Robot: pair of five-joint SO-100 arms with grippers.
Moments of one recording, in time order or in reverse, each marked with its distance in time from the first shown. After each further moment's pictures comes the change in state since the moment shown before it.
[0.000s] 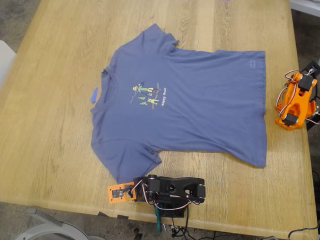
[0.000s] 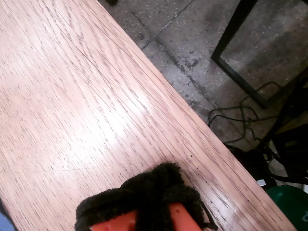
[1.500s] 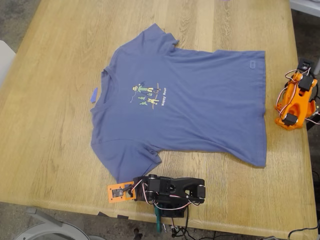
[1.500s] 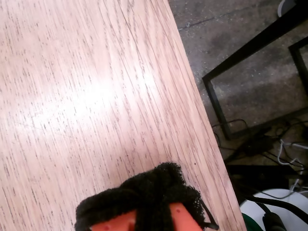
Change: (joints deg) arm 0 1.8 0.0 0.0 -0.1 -0.5; arm 1 1.6 0.0 0.0 2.6 -24.5
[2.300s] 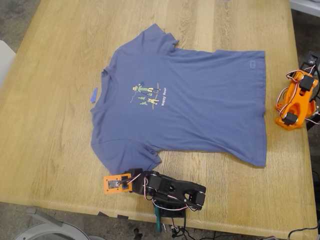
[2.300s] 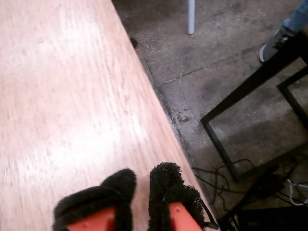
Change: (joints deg) arm 0 11.4 0.0 0.0 -23.0 -9.1; arm 1 -4.0 -0.5 -3.2 -17.5 5.1
